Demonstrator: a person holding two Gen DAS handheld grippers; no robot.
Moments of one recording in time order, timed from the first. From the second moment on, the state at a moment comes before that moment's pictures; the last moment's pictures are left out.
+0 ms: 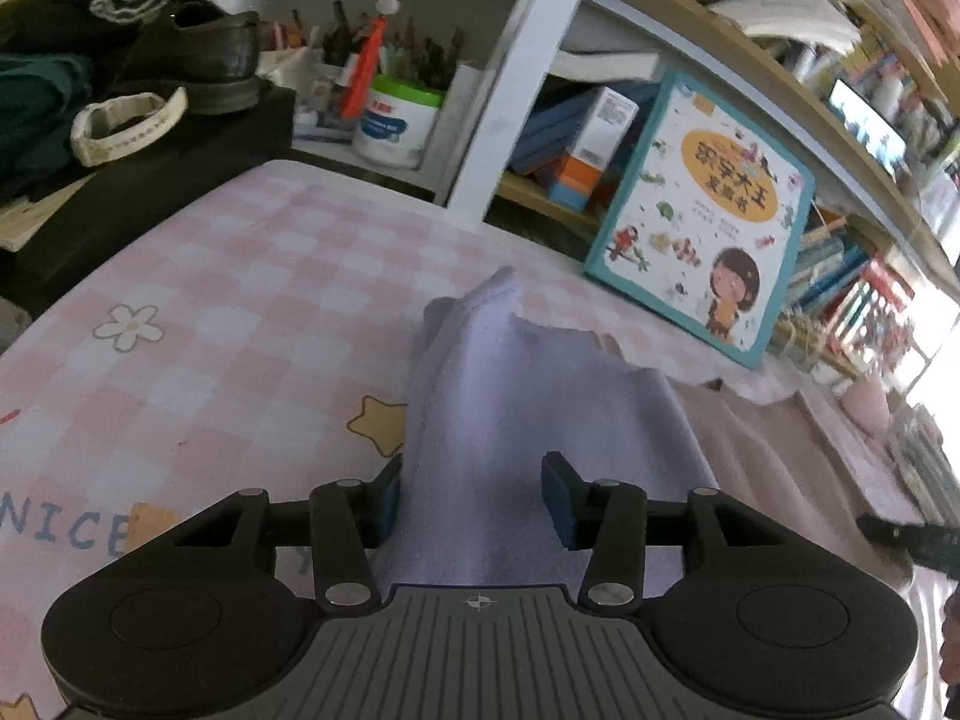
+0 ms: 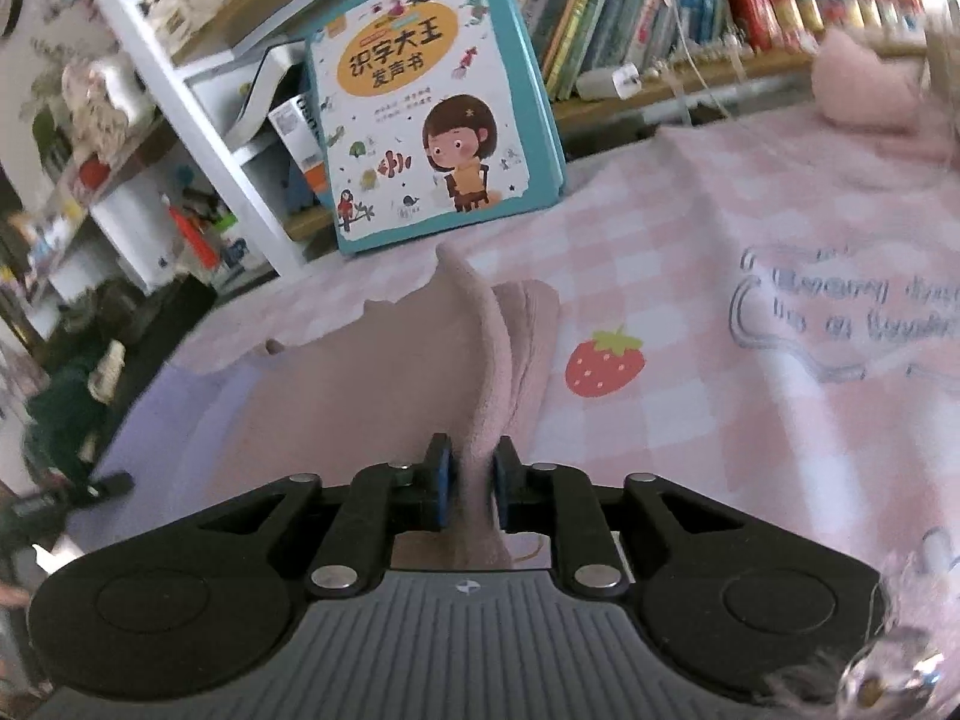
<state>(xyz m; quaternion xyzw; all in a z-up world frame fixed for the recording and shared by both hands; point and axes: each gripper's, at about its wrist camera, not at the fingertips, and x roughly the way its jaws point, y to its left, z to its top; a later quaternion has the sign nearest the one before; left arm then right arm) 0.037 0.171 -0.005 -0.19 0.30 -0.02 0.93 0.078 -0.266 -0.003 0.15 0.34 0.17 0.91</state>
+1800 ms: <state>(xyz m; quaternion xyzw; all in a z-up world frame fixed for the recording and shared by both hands) -0.047 0.142 -0.015 -0.40 0.27 0.01 0.88 -0.017 -0.229 0.004 -0.06 0.26 0.22 0.94</state>
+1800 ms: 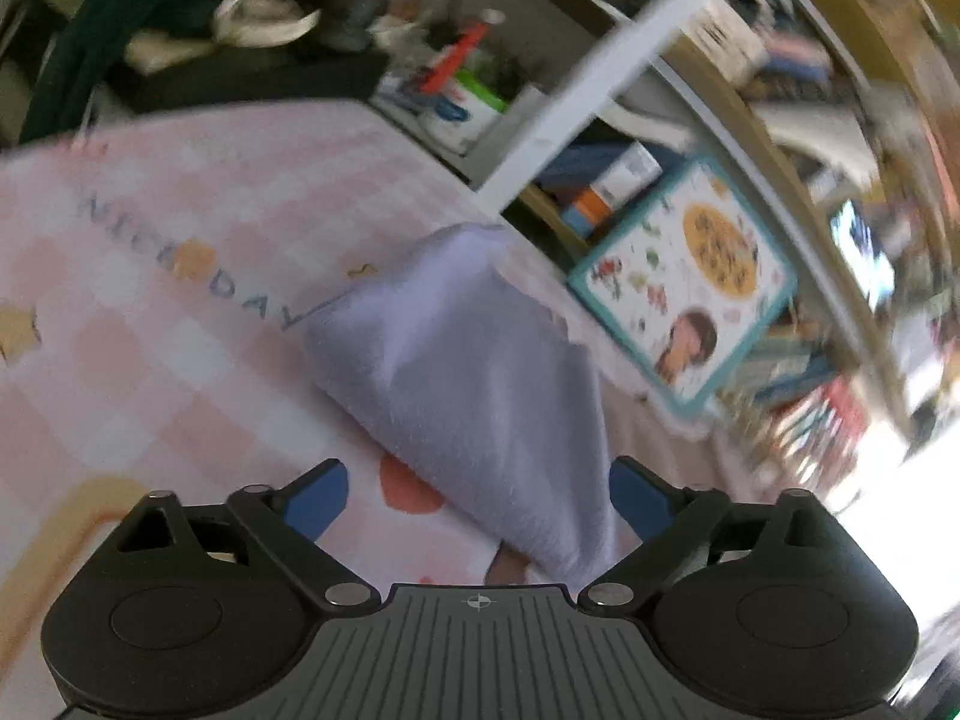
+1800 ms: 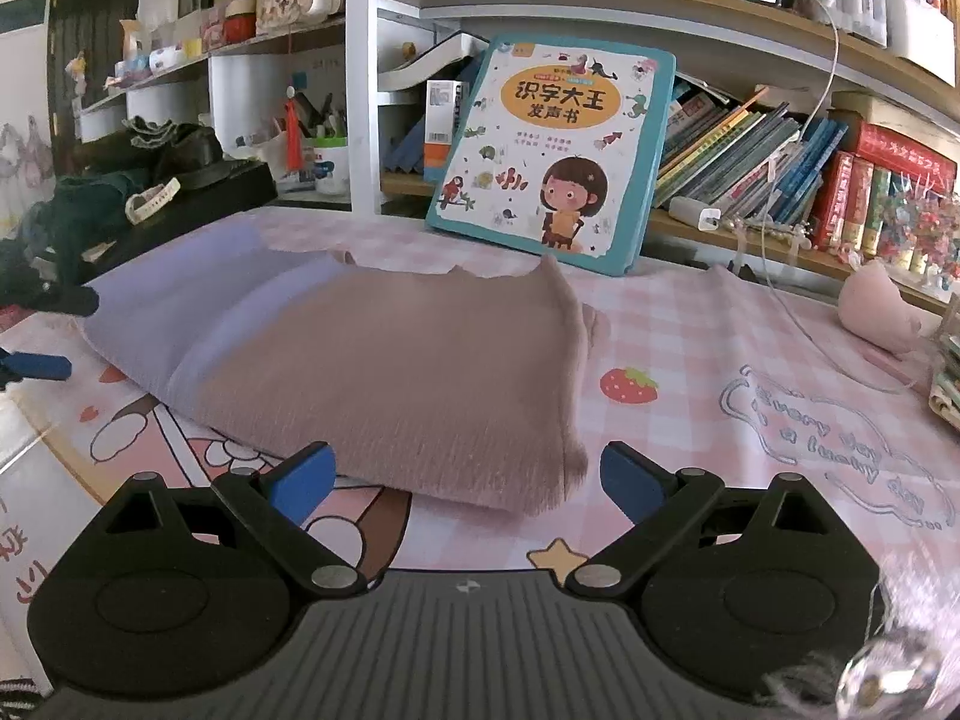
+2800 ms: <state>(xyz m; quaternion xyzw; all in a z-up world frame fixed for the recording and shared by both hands) -0.026 0.172 -0.046 -0.54 0.22 0.10 0.81 0.049 -0.244 -0.009 0.00 0.32 0.20 0.93</state>
